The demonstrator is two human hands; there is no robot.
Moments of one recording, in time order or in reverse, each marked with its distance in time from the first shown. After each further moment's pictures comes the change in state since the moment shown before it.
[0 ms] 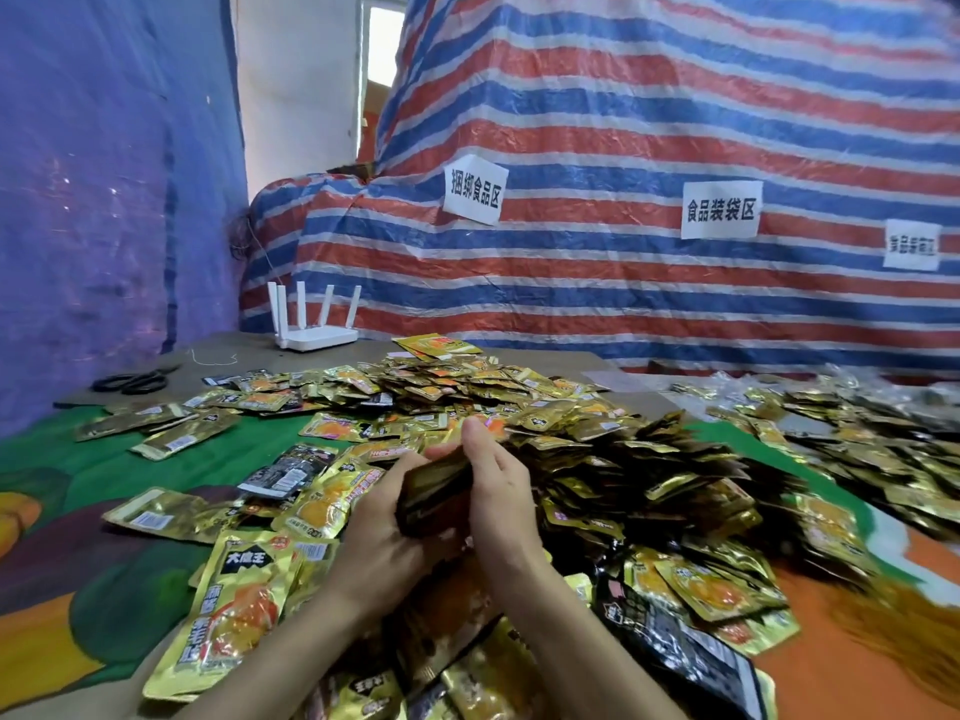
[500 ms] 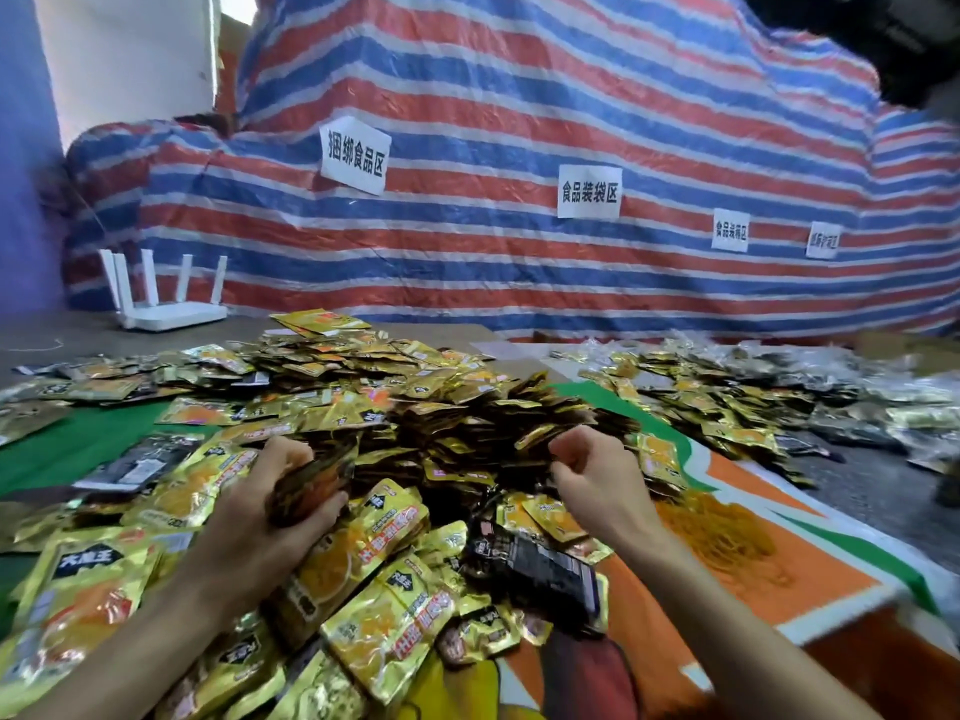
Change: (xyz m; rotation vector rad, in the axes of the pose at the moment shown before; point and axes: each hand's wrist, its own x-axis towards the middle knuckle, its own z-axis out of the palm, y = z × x) left_hand -0.009 -0.012 -0.004 0.173 -0.042 0.086; right_hand -0.035 -0.042 -0.189 -1.079 0.291 0.039
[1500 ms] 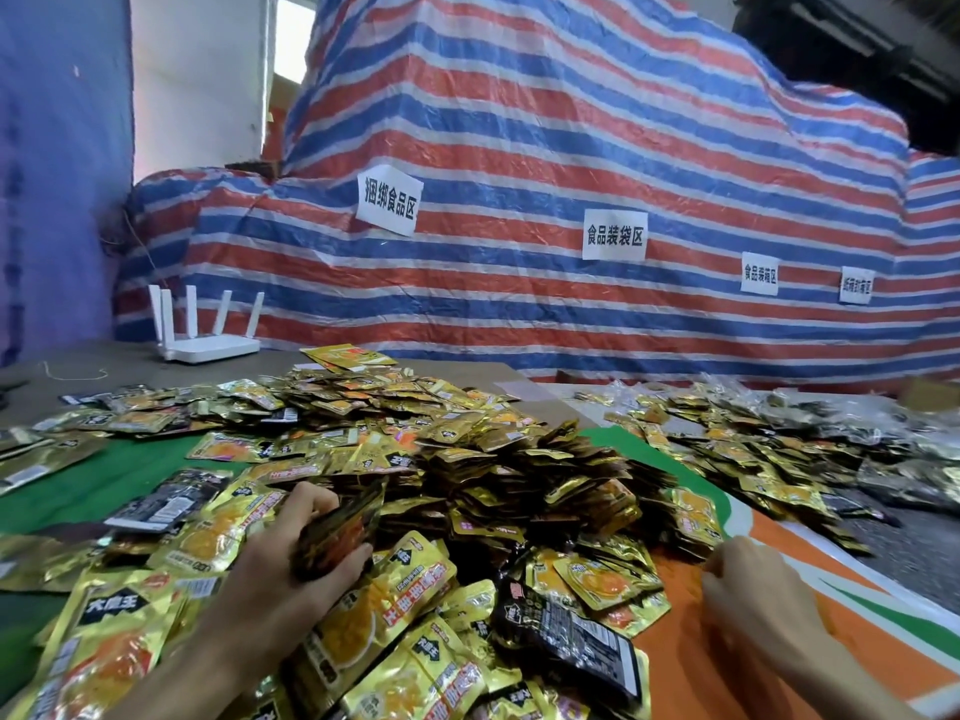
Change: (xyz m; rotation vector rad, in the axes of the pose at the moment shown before) left_hand 0.000 -0.002 -0.003 -0.124 -0.066 -0.142; right_hand 0.017 0.113 -0.040 -0.612 0.003 0.197
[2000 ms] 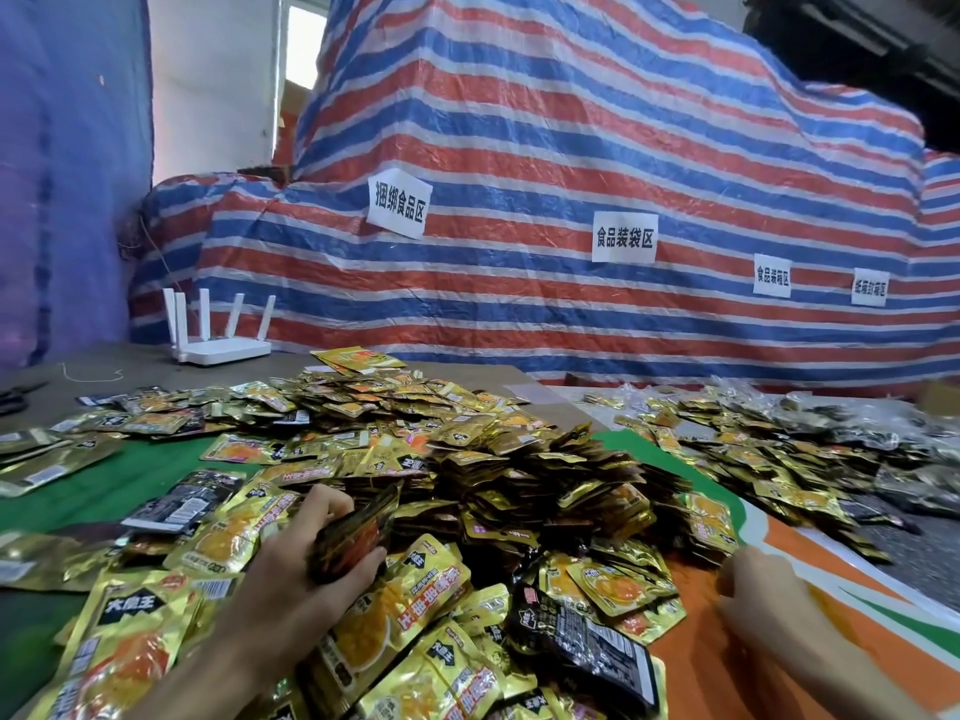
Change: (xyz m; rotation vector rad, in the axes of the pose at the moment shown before) left_hand 0.000 0.005 0.000 0.011 -0.006 0.007; right_hand 0.000 -0.009 -0.005 0.015 -0.149 0.007
